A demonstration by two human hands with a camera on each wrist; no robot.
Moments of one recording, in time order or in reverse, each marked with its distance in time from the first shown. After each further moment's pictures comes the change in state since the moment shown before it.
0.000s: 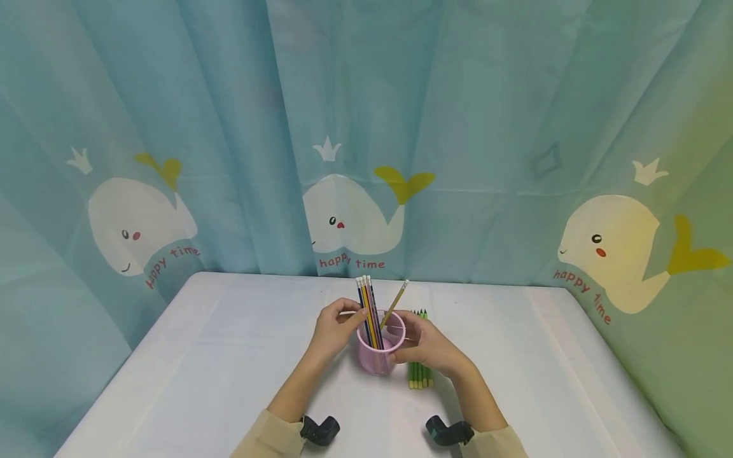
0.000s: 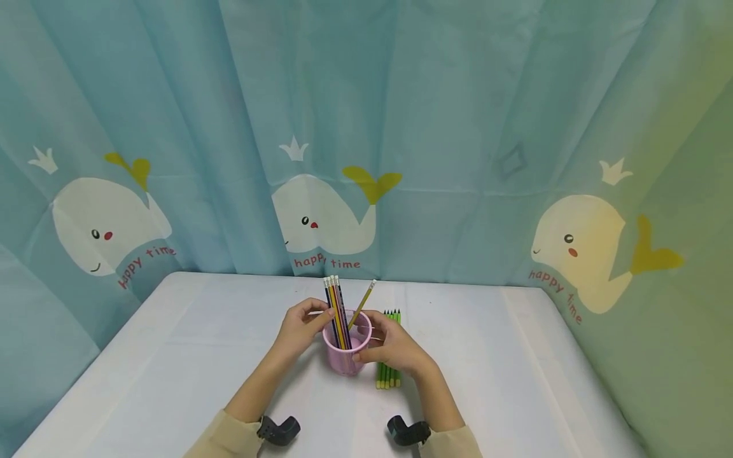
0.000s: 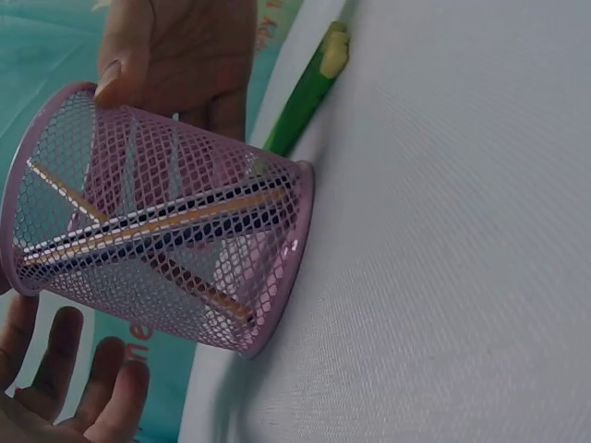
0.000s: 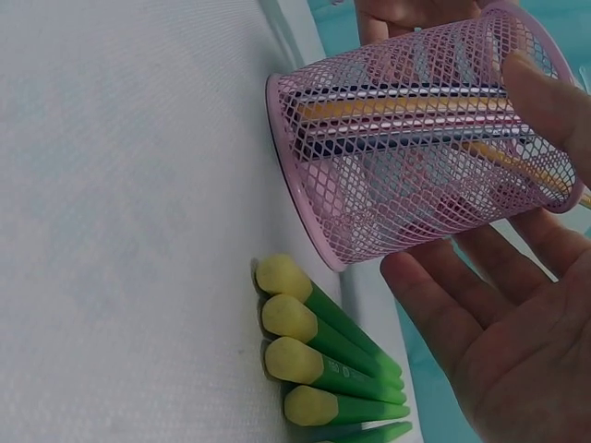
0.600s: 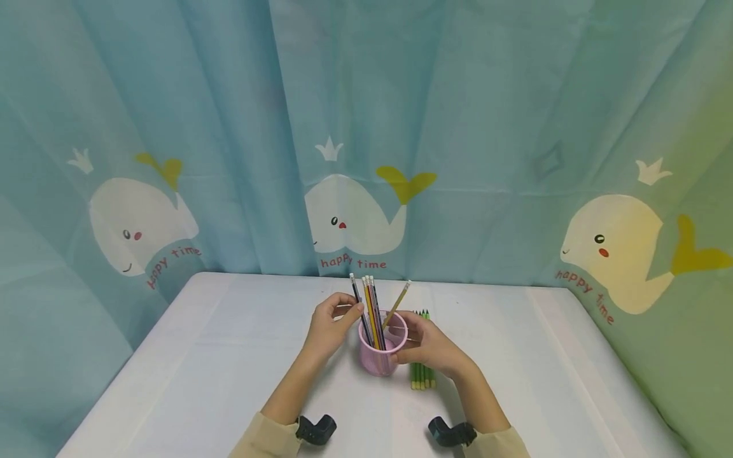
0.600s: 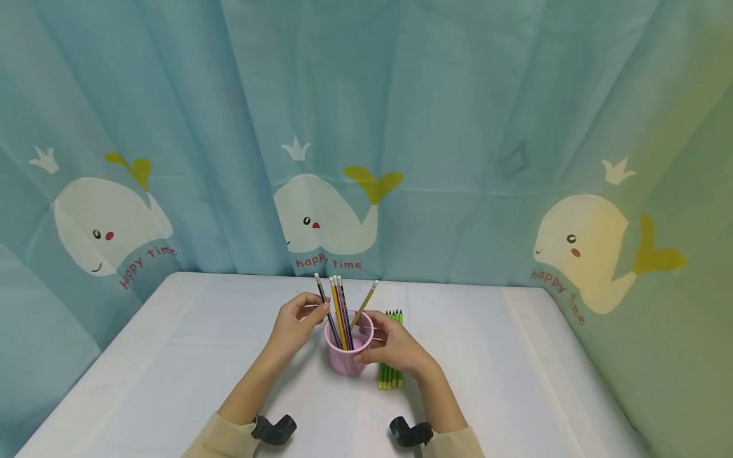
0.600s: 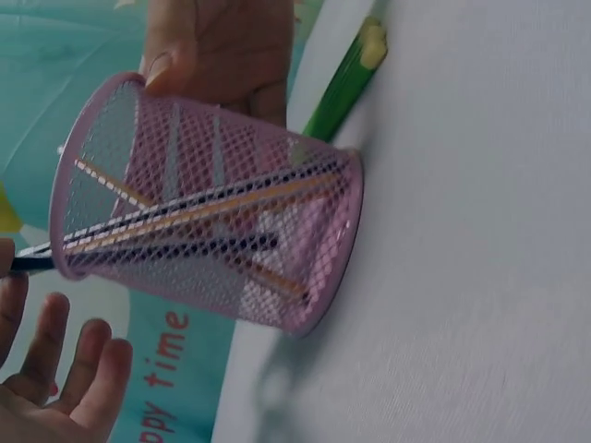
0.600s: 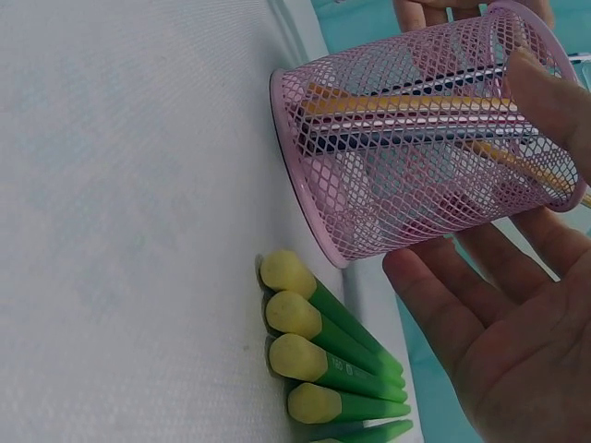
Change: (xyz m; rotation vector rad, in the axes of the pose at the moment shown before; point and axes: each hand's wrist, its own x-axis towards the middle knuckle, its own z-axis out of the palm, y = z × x) left_hand -0.002 0.011 -0.011 0.012 0.055 0.100; right_hand 0.001 0.001 0.000 -0.033 0.018 0.016
